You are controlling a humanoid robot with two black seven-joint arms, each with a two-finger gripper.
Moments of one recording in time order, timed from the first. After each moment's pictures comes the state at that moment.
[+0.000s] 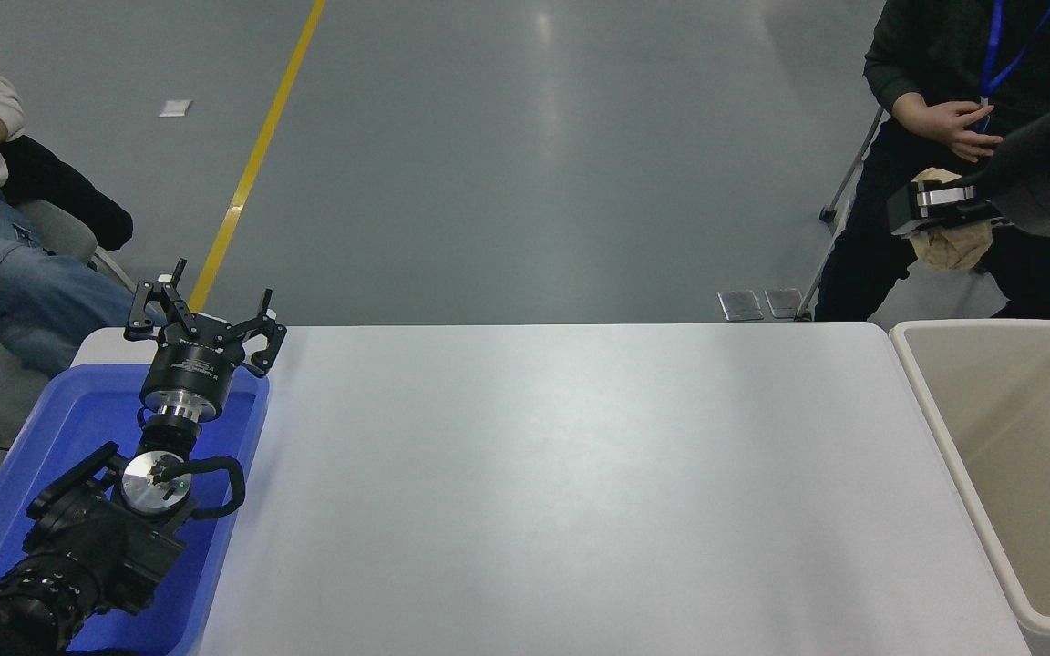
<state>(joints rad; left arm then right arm) -0.66 0.17 -0.94 -0.29 -0.24 -0.69 -0.32 2.30 -0.61 -1.31 1.41 -0.48 0.33 -0.08</state>
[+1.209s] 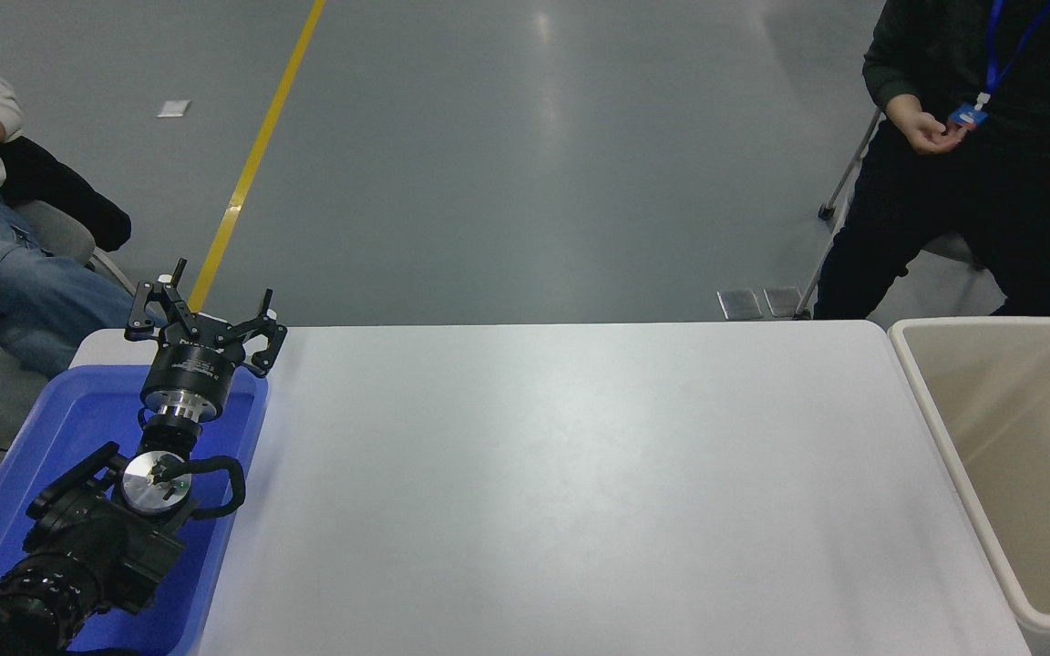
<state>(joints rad) -0.66 0.17 -0.94 -0.29 -0.24 -0.69 -0.32 0.71 -0.44 -0.64 0.08 -0.06 -0.15 -0.08</state>
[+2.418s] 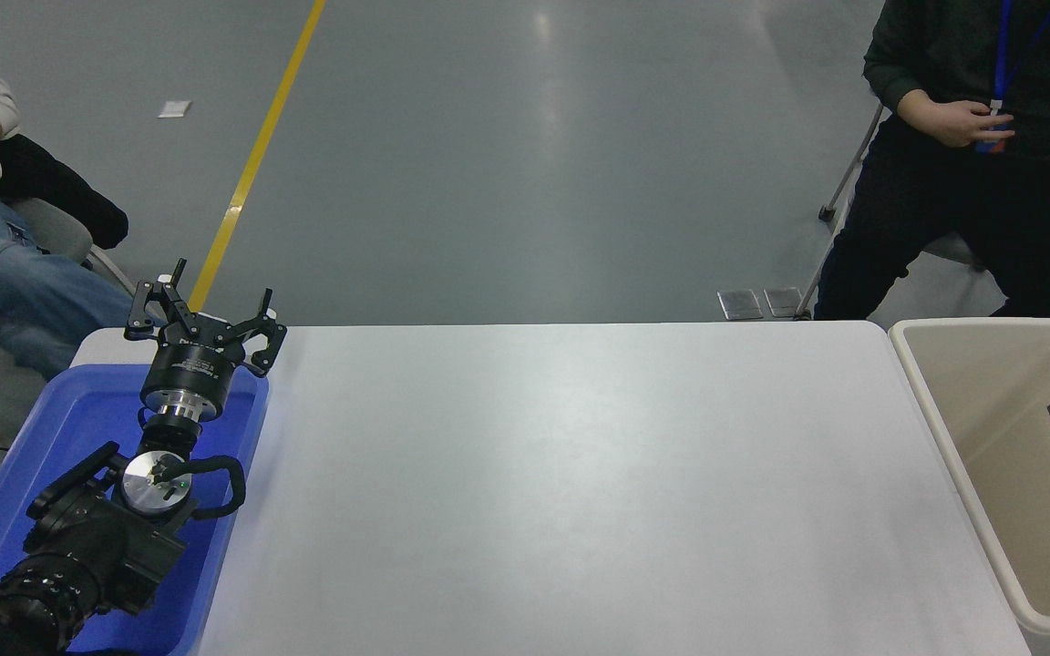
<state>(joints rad) -0.66 0.17 -0.94 -0.29 -0.24 -0.69 -0.32 0.74 -0.41 -0.53 0.07 -0.05 -0.19 -0.08</state>
